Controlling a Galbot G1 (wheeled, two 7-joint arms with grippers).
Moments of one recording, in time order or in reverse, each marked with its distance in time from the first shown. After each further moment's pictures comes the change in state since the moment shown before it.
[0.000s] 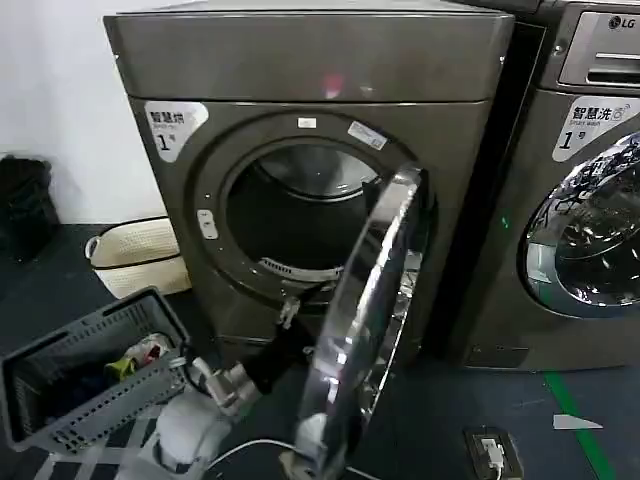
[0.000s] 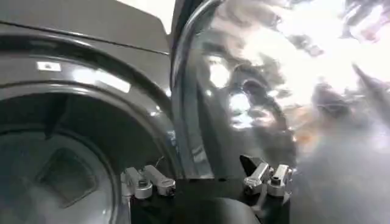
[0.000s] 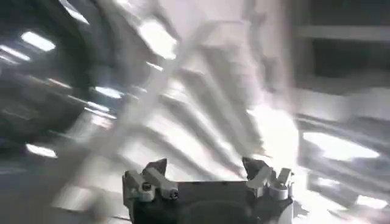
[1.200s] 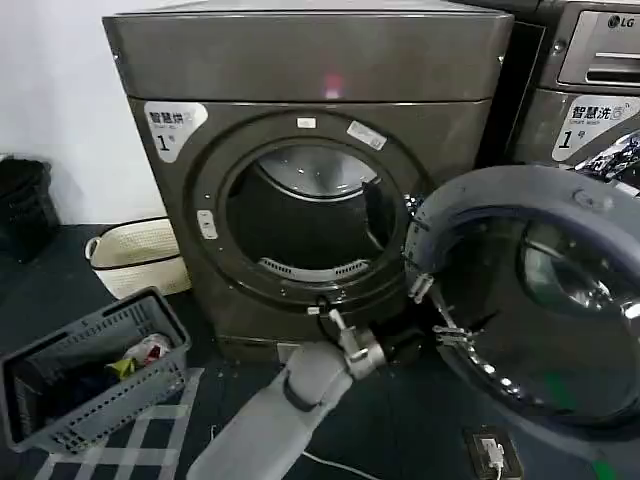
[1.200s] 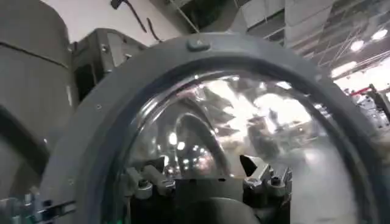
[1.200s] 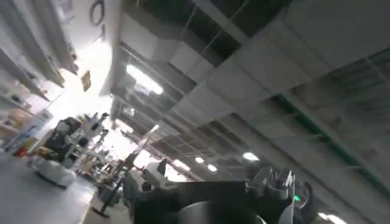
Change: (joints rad) left arm -0.371 -0.287 0.356 0.286 -0.017 0.030 0.008; right arm -0.128 -0.059 0.328 -0.325 -0.055 0.029 0.222
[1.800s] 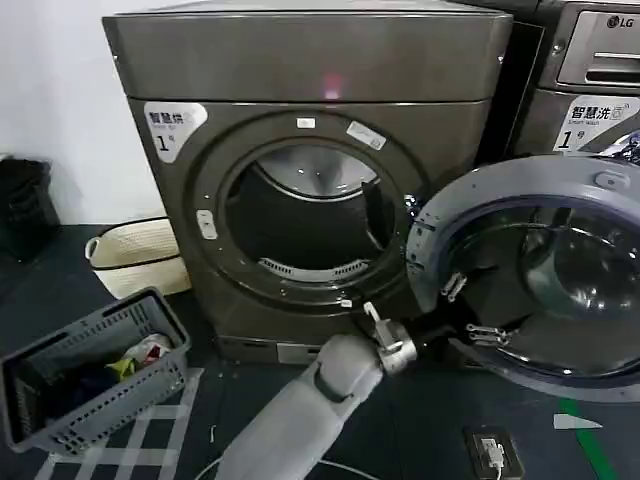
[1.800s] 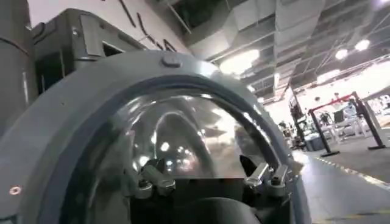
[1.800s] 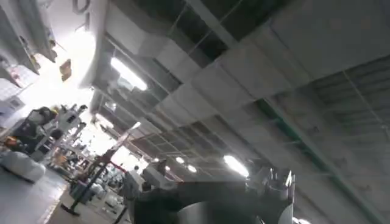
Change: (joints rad) left arm -0.044 -0.099 0.041 0.090 0.011 0.012 0.006; right arm -0.033 -0.059 0.069 -0.118 -0.040 0.008 0.004
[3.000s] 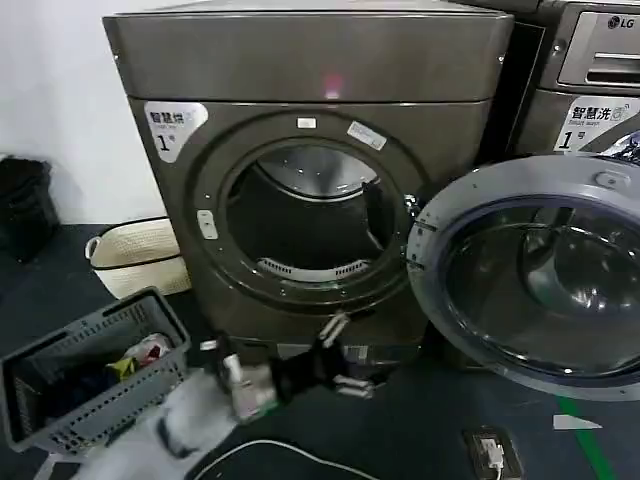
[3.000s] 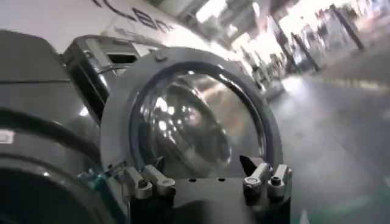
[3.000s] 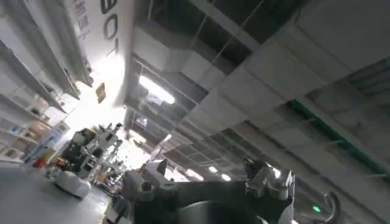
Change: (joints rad) left arm 0.250 0.717 -0.175 -0.497 0.047 -0.076 0.002; right arm 0.074 -0.037 -0.068 -0.020 0.041 0.076 -0.122
